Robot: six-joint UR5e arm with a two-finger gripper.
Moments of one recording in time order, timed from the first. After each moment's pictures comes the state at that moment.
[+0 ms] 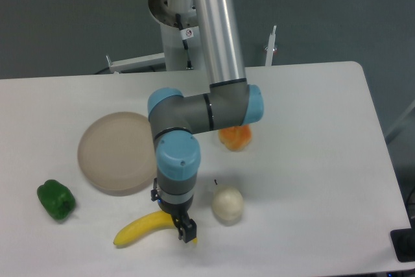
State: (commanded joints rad) arm 1.99 -2.24 -1.48 -0.88 1.48 1.23
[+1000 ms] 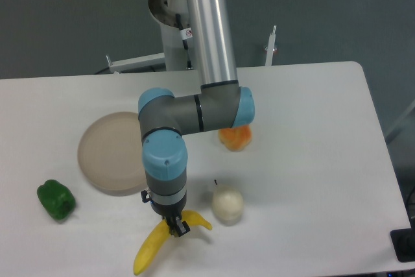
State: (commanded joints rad) arm 2.01 -2.21 -1.36 -0.90 1.50 1.07
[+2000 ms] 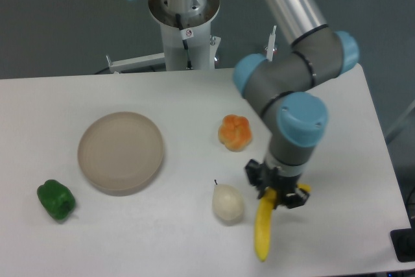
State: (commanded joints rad) arm 2.38 -2.19 -1.27 -1.21 1.51 1.26
